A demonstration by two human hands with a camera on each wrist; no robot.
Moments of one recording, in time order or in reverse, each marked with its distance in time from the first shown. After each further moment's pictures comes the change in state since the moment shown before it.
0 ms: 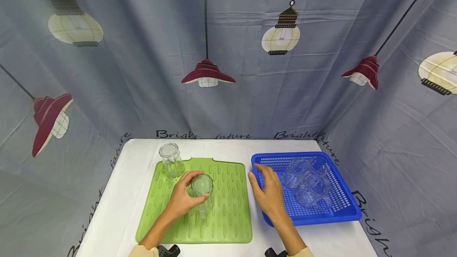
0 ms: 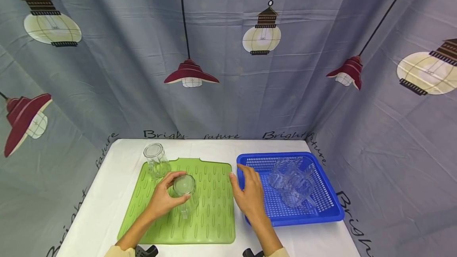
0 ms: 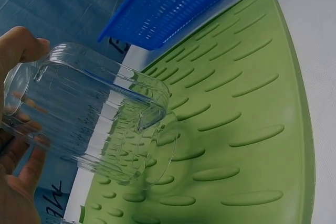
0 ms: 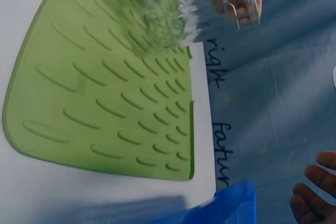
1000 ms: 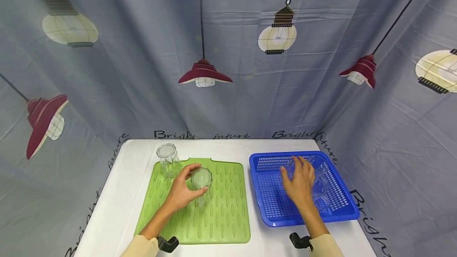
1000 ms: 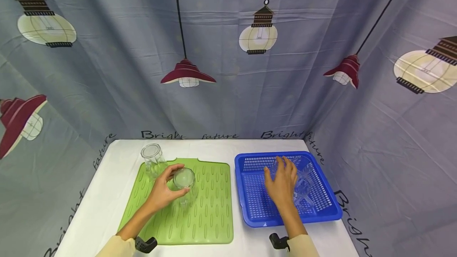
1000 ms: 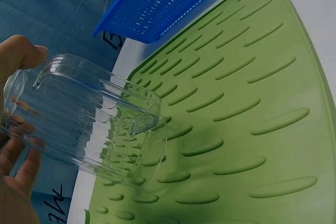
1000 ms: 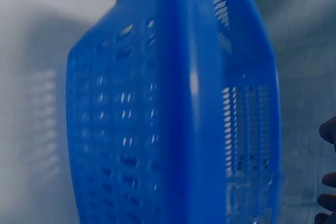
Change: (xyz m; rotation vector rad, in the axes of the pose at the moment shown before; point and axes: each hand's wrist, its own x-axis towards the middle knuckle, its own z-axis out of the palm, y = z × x) left_hand 0.021 -0.004 -0.001 0.055 0.004 0.090; right_hand 0.031 0.101 -0.052 -0.180 0.067 0.115
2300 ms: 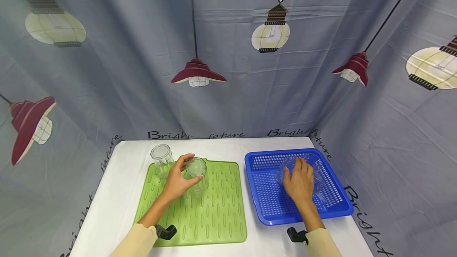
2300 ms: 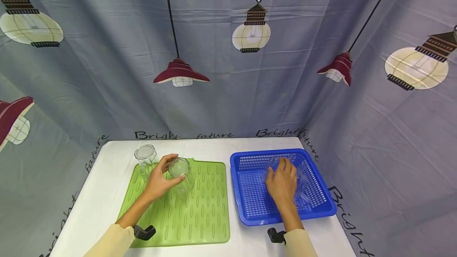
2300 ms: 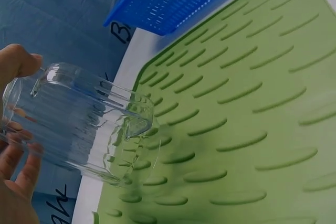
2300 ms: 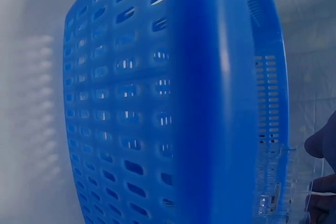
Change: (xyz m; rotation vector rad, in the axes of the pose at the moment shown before) left_hand 0.034 -0.009 -0.003 -0.078 0.004 -0.053; right_hand 0.004 0.019 -0.004 -0.192 -0.077 0.092
